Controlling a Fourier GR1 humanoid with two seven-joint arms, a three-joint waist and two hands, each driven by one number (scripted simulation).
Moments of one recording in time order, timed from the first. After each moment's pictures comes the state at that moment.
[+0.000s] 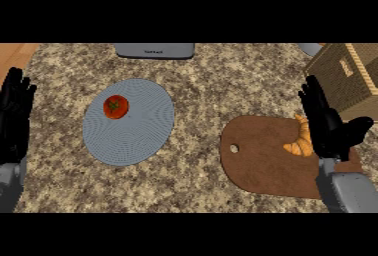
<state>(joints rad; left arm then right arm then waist) -0.15 0.56 -0.07 -1.56 0.32 0.42 0.02 -0.21 -0.24 0.02 -1.44 -0.15 -0.18 0.02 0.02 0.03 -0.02</state>
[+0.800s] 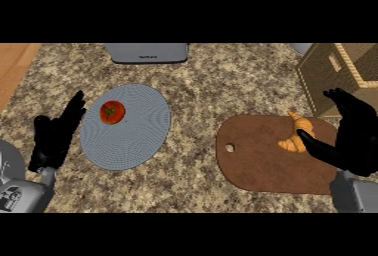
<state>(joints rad) -0.18 0.52 -0.26 -1.42 0.26 0.29 0.16 -0.16 -0.20 -0.17 -1.42 -0.23 0.04 -0.71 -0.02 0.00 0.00</state>
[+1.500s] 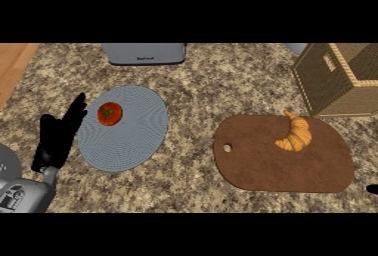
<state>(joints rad) -0.18 0.51 -0.26 -1.39 0.24 0.28 0.16 0.10 -0.73 -0.18 -1.56 0.10 0.14 -0.30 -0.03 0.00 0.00</state>
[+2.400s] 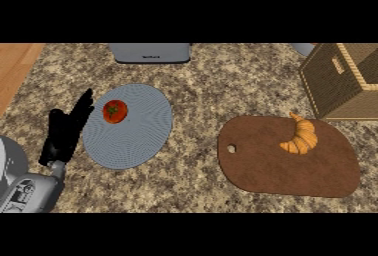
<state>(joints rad) -0.21 0.41 -0.18 -1.38 0.14 0.19 0.20 0.19 -0.66 -0.29 -1.75 0.13 0.35 -0.11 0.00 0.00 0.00</state>
